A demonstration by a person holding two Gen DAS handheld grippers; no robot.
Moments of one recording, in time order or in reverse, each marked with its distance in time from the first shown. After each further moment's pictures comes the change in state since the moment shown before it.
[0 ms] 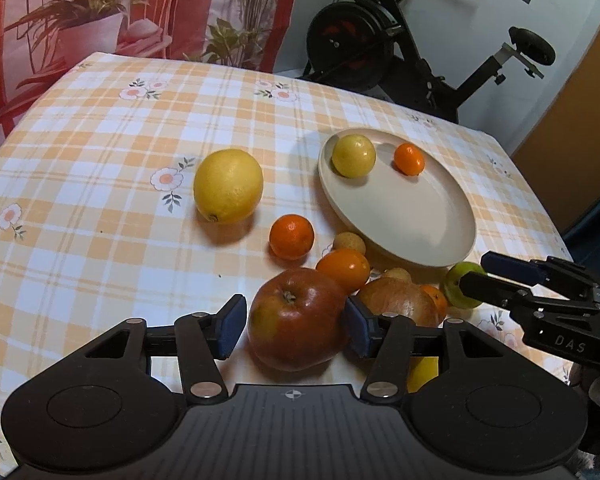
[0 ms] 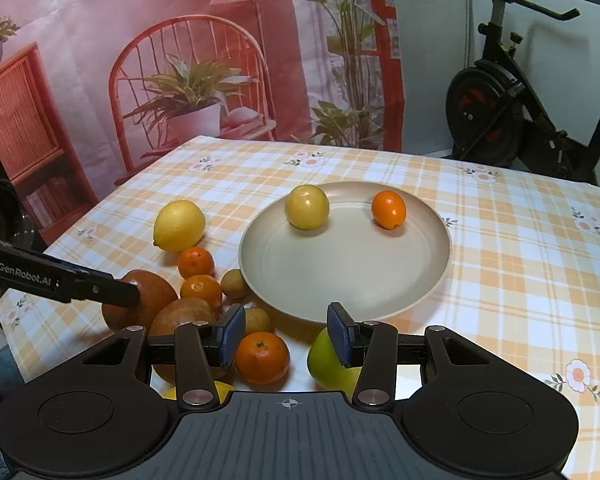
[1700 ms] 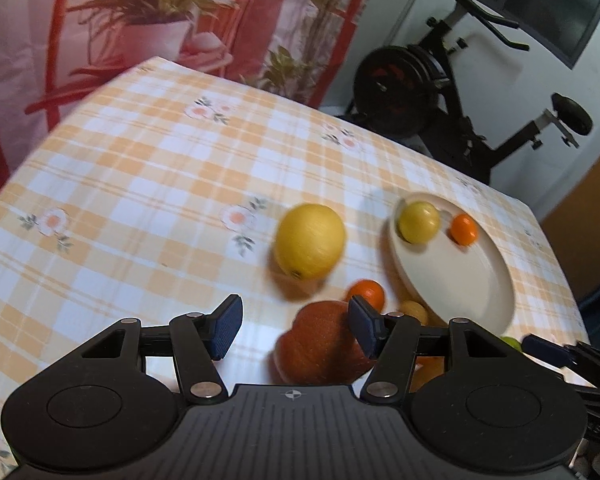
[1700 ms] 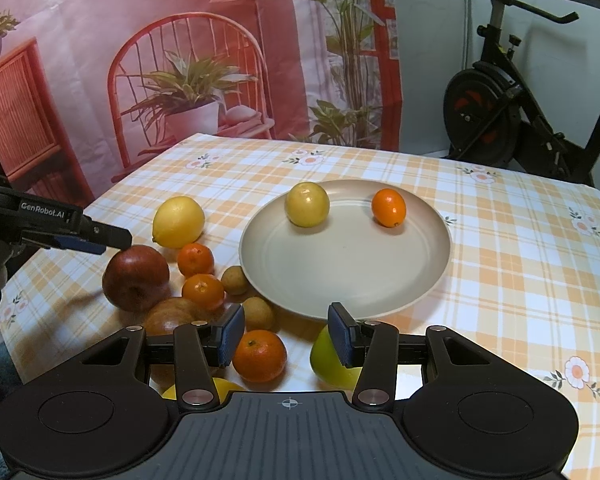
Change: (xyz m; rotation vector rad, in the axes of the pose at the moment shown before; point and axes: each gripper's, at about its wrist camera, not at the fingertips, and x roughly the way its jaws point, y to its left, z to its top) left arm -0.001 0.052 0.020 -0.157 -0.113 0.060; right arm 0.001 0.007 -0.001 -0.016 0.006 -0.018
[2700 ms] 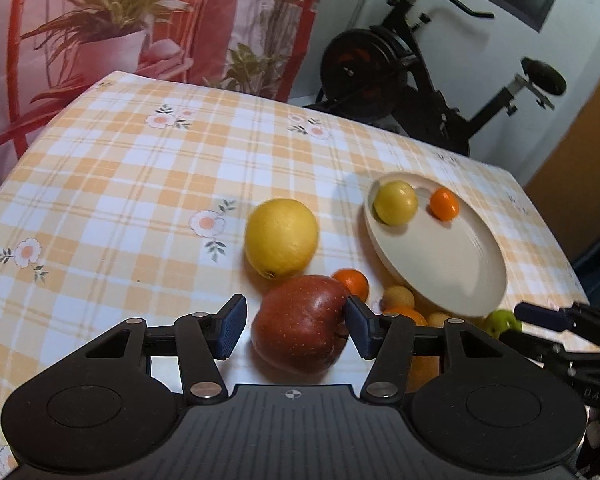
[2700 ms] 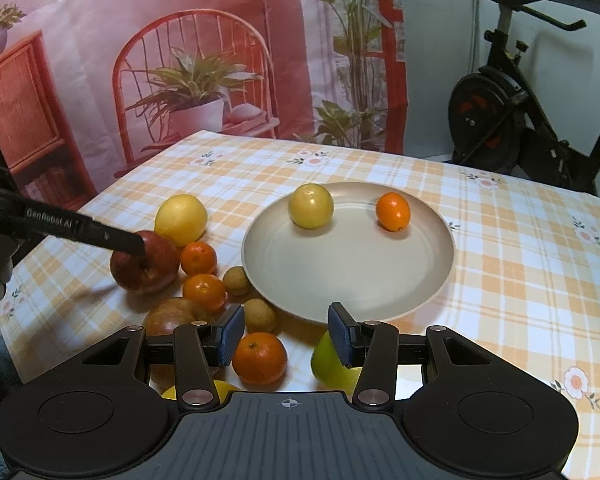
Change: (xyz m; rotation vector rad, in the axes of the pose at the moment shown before) left arm 0.005 -0.010 0.000 0.124 0.017 -0.048; right arm 0.002 0.004 0.003 -0.030 0.008 0.004
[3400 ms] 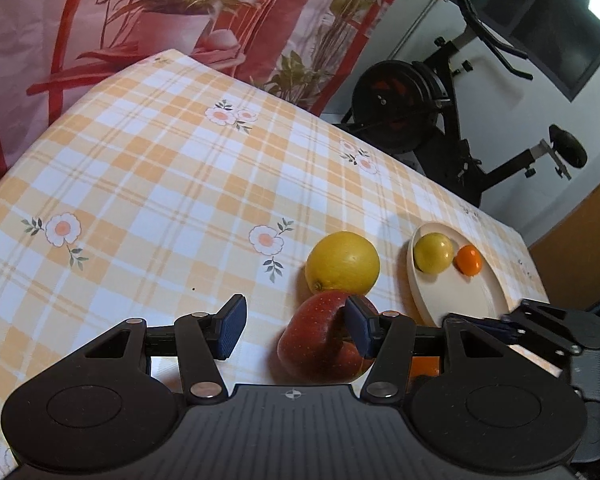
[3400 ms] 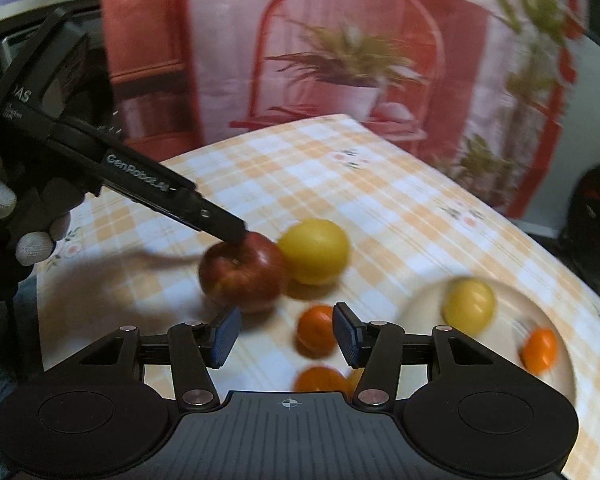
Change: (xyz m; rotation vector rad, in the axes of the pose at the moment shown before) left arm 0.004 0.054 0.010 -0.208 -0.027 -0.043; right arm 0.077 0.099 0.063 -0.416 0.100 0.234
